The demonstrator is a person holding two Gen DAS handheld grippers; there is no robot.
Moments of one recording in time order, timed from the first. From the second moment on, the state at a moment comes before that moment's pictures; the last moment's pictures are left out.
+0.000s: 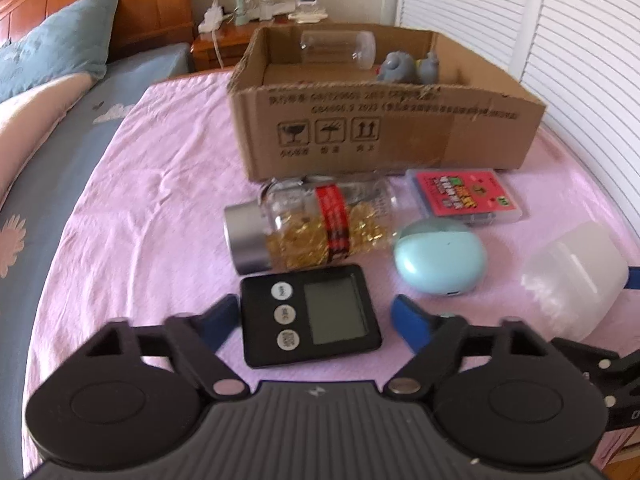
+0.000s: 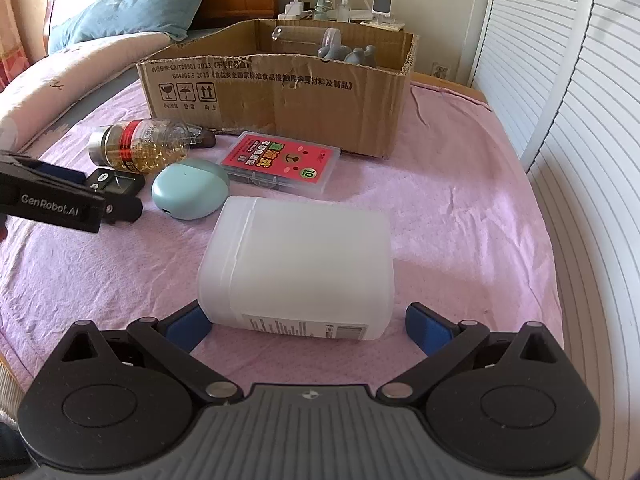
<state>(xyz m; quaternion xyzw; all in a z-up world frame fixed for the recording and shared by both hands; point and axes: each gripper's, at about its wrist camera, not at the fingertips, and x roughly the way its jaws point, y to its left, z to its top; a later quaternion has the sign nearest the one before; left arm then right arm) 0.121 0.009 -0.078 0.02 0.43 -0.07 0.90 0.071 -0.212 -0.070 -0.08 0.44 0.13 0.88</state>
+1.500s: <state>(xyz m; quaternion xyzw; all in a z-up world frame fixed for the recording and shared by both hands) 0.114 0.017 -0.073 0.04 0.46 -0.11 0.88 0.116 -0.182 -0.060 -0.08 0.53 0.07 0.84</state>
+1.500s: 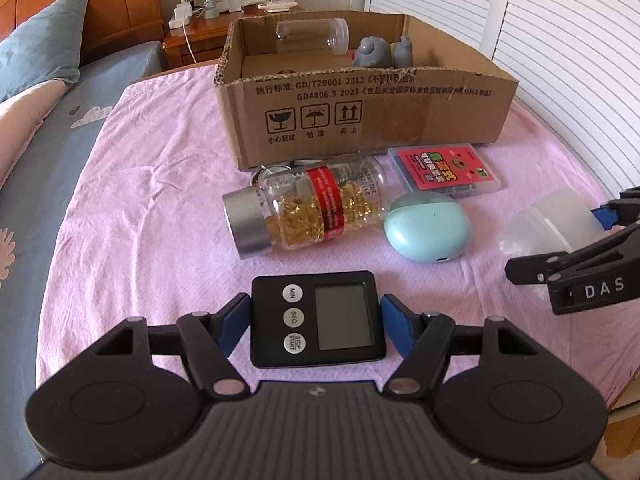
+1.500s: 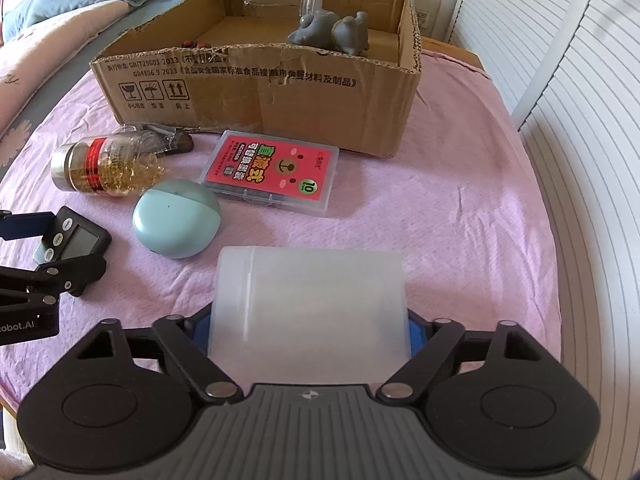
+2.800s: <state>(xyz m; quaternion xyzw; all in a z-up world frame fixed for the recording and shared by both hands) 0.216 -0.003 0.041 0.08 0.38 -0.19 0.90 0.130 -0.203 0.030 -0.07 0.40 0.14 0.90</state>
